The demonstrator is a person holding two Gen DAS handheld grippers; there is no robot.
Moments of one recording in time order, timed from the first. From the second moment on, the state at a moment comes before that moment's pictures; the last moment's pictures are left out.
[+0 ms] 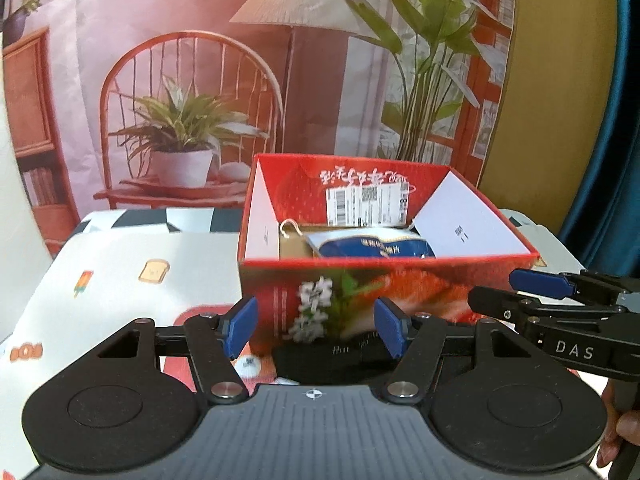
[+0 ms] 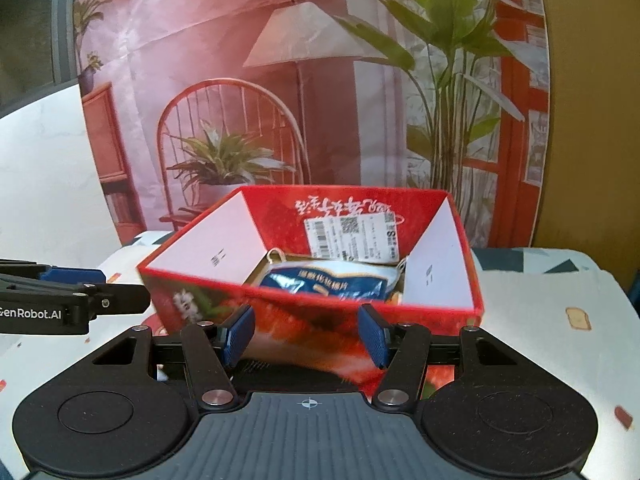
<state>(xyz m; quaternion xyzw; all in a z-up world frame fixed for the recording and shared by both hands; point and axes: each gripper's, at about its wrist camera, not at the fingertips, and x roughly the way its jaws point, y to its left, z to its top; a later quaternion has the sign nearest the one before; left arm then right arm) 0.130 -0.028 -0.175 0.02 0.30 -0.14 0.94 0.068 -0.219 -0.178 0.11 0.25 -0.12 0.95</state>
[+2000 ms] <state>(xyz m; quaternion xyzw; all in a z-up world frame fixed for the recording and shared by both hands) 0.136 -0.012 -0.258 -0.07 0.38 -0.15 0.91 0.035 -0.252 -0.263 0.23 0.28 -0.17 0.92</state>
